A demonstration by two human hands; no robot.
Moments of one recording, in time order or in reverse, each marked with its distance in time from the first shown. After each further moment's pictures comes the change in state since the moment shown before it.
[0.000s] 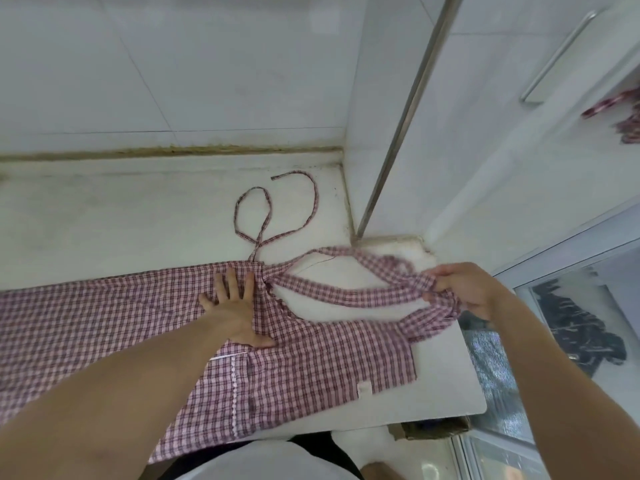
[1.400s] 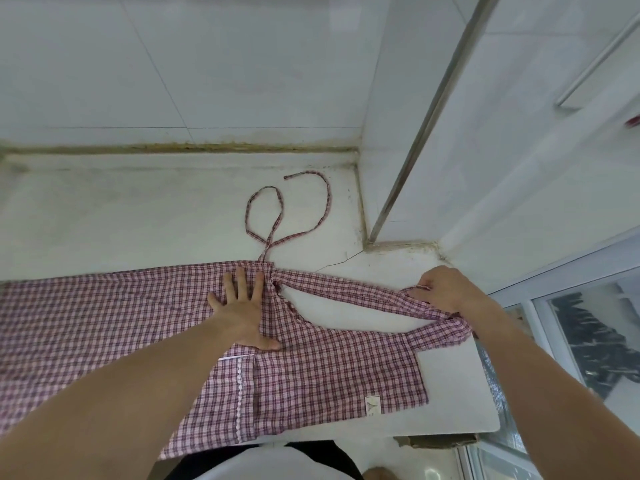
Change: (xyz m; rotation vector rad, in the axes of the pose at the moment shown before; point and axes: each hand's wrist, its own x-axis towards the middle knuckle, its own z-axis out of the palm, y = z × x) left_hand 0.002 -0.003 0.001 0.004 0.026 0.057; right_hand 0.049 -0.002 0.034 -1.066 -0.010 -0.207
